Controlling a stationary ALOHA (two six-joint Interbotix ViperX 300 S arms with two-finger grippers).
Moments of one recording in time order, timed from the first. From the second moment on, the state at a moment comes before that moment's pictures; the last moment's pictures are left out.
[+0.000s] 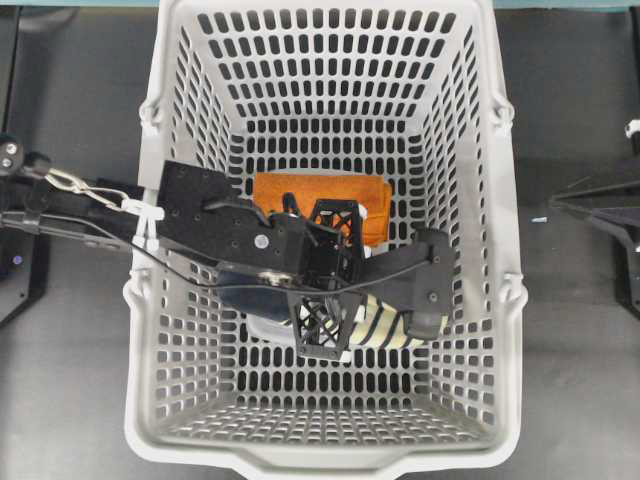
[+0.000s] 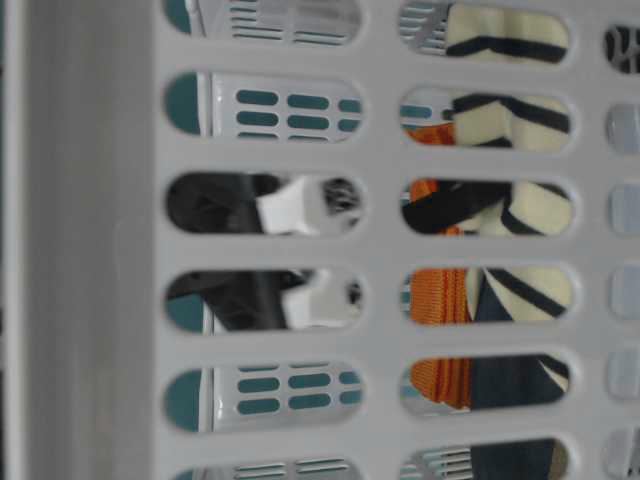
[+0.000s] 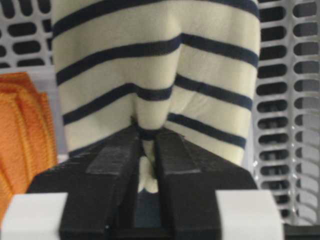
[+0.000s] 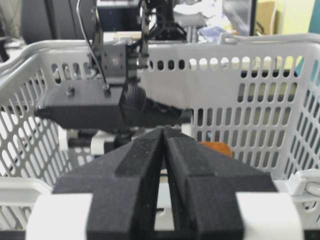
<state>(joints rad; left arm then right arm) -0.11 0.28 -0.03 0.04 0.90 0.01 0.01 -1.05 1.19 0.01 -0.11 0.01</state>
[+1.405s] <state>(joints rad) -0.10 0.34 -0.68 0.04 1.53 0.07 0.01 -1.09 1.20 0.01 -0.11 0.01</state>
